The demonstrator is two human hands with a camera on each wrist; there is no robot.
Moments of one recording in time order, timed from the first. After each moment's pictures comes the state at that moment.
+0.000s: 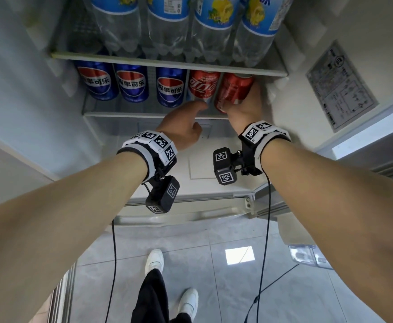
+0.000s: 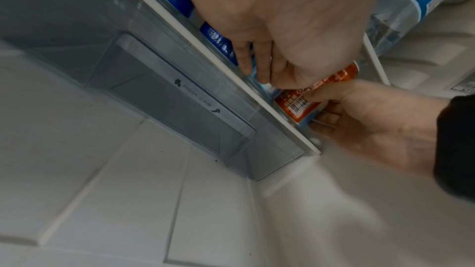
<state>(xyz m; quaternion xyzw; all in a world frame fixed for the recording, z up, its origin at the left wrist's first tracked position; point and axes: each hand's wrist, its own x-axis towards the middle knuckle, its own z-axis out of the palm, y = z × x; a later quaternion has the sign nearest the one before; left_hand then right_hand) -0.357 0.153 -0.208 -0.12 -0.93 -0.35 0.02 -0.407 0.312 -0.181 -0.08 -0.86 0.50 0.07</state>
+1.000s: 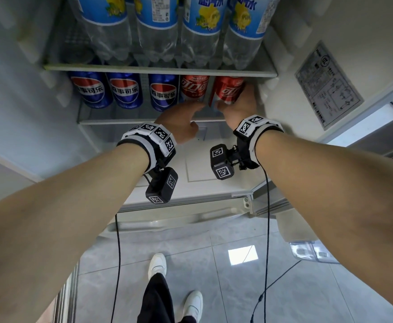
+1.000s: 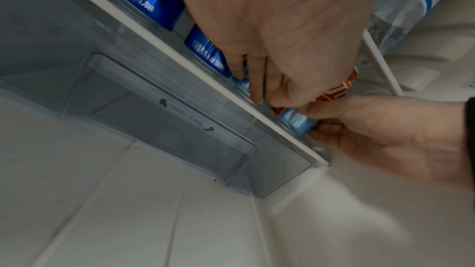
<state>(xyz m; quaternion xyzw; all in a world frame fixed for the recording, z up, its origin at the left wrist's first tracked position) -0.372 0.157 -0.190 -0.13 -0.95 -0.30 -0.04 -0.422 0.318 -0.184 -0.08 -0.89 0.44 0.07</state>
